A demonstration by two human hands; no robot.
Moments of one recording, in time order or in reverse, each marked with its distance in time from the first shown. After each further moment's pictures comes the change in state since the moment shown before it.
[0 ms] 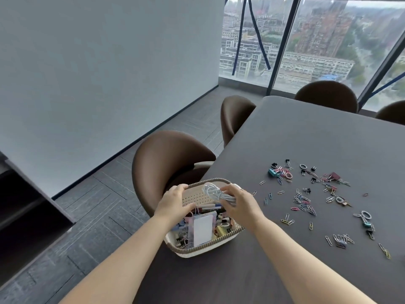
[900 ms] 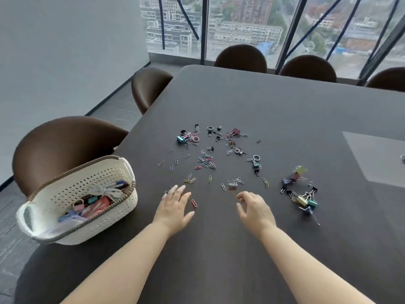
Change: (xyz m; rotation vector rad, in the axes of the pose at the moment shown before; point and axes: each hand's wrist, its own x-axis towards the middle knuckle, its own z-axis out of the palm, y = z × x) left_hand -0.065 0.185 0.218 0.428 -0.271 0.448; right_hand -0.200 0.233 -0.128 -0.242 0.248 0.397
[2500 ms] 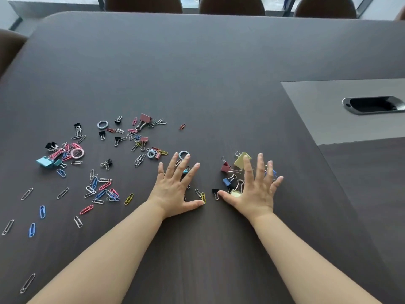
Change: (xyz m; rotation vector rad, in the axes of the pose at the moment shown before) left_hand 0.256 0.165 0.068 0.207 -0.071 0.494; right_hand 0.116 0.214 -0.007 -0.261 0.173 0.455
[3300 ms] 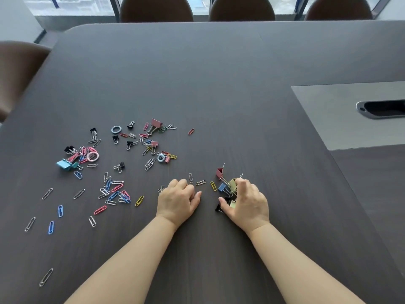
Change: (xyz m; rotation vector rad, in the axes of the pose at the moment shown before) left_hand -0.013 0.008 0.016 -0.113 0.478 -0.106; right_hand -0.012 -0.021 0.015 0.002 0.214 -0.273
